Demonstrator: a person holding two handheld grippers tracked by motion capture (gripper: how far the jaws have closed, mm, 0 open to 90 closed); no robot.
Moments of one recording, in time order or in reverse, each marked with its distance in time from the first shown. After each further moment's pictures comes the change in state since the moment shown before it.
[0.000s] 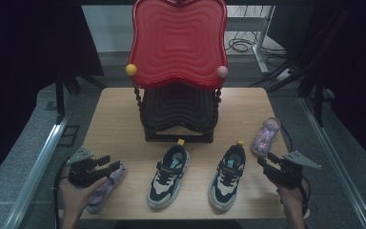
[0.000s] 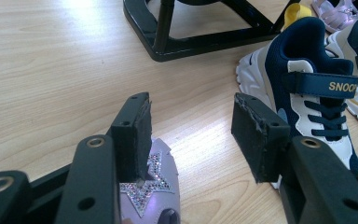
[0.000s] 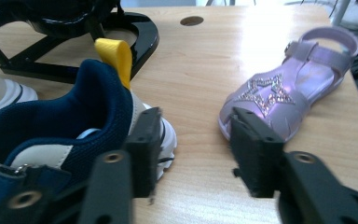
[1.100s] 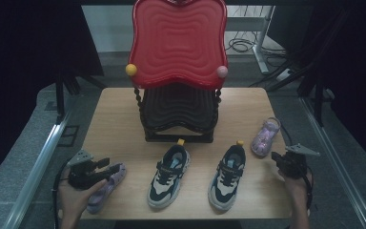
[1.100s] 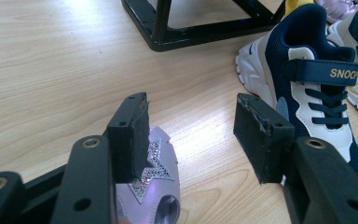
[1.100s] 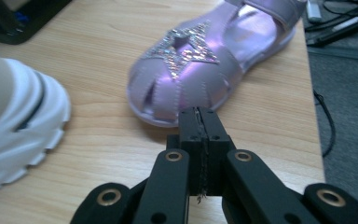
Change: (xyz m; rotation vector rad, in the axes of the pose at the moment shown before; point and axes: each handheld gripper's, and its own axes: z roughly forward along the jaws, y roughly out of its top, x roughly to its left) left arm 0.000 -0.005 0.000 0.026 -0.005 0.003; right arm -0.059 -0.008 0.038 0.162 -0.110 -0.042
